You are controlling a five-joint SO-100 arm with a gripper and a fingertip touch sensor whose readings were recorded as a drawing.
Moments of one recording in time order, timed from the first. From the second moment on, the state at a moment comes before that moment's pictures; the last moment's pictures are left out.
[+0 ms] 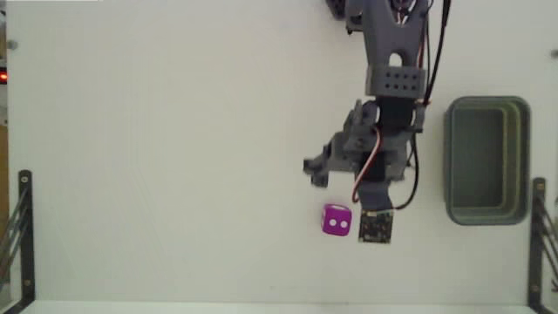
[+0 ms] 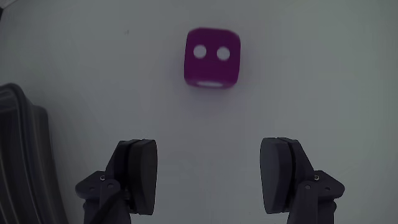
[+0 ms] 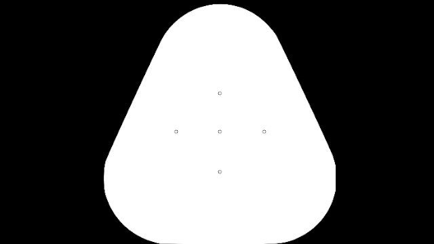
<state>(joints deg) 2.7 108.5 105.0 62.5 -0.3</state>
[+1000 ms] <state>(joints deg) 2.7 91.4 91.3 59.2 -0.3</state>
